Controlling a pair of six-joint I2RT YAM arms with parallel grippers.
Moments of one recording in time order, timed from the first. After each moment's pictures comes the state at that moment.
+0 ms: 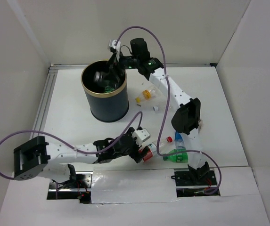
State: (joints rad) left arm -1.20 1.31 0.63 0.13 -0.20 -0.20; right arm 0.57 2.23 2.36 -0.41 -0.82 -0.35
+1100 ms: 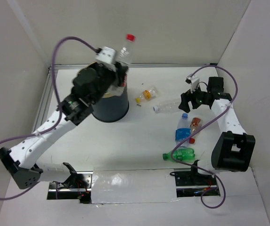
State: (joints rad) left arm -0.78 1.30 1.45 -0.10 -0.25 -0.03; right arm -0.16 1.41 1.10 -0.60 -0.66 -0.60
